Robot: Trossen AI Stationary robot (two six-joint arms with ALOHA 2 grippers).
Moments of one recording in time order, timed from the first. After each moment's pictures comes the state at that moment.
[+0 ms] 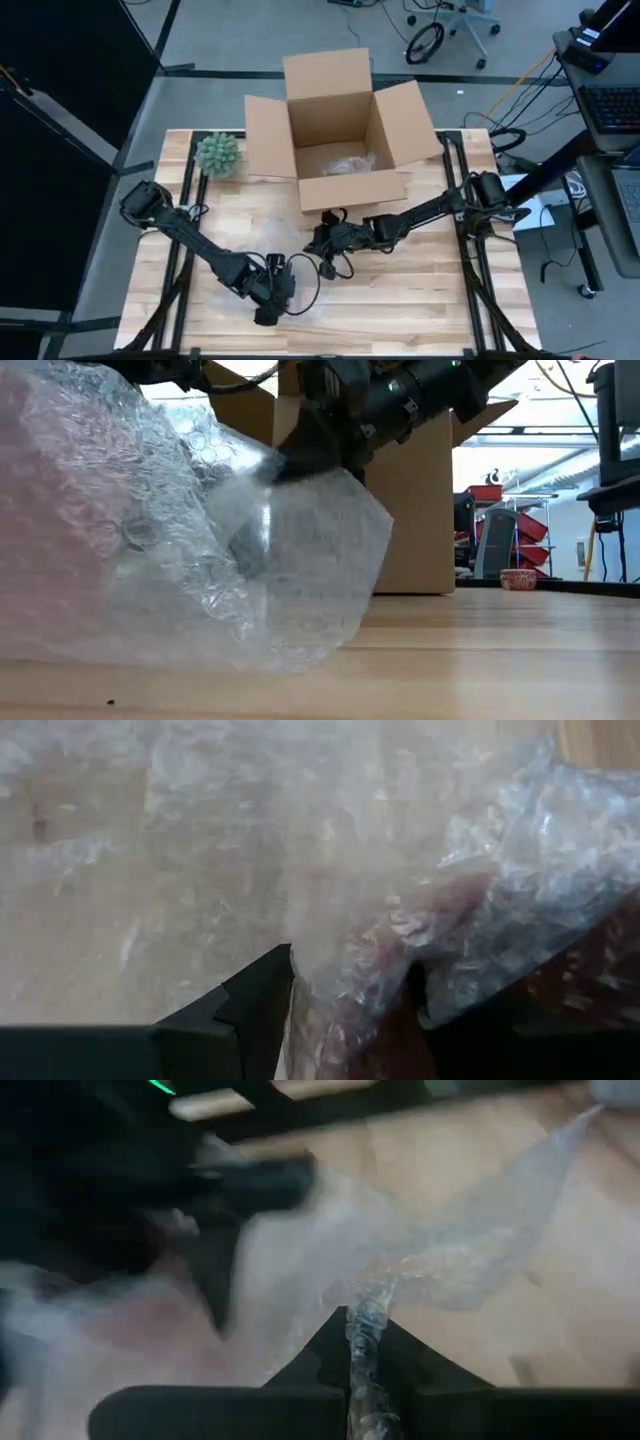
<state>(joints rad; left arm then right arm) -0.59 1.73 1.06 -0.47 -0.18 -0.45 0.22 1.87 1.10 0.34 0.10 0.27</state>
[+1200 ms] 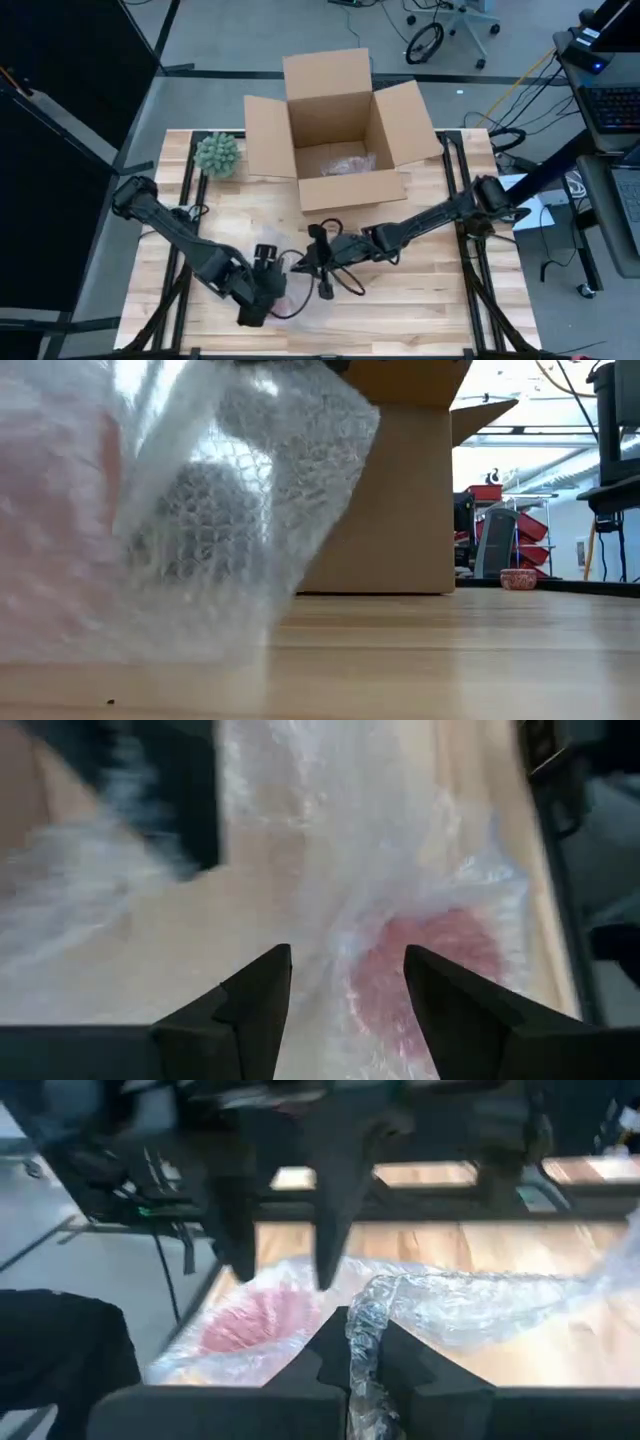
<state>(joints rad) -0.65 1.59 1.47 -1.01 -0.27 -0.40 0.32 1.87 1.27 0.30 0.08 0.15</state>
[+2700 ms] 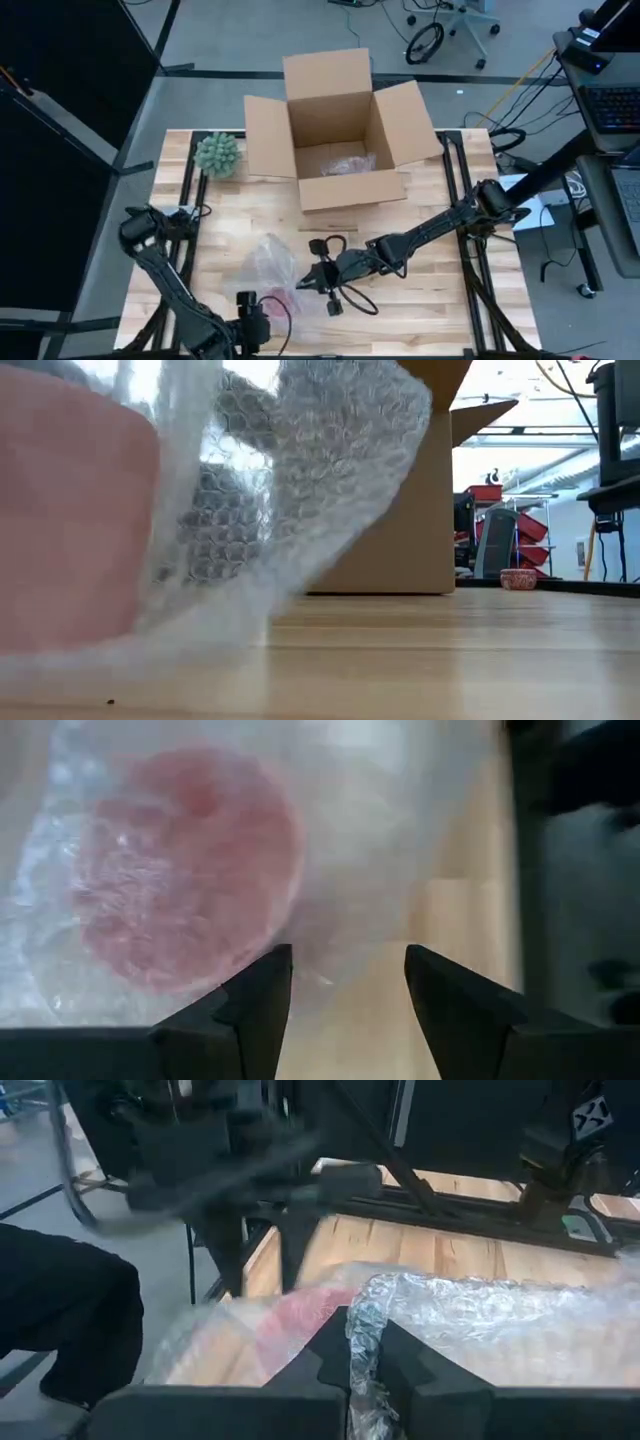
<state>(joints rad) -0.95 1.94 1.46 -0.93 -0.52 -0.90 0.38 1.87 1.27 0.28 0.10 0.04</state>
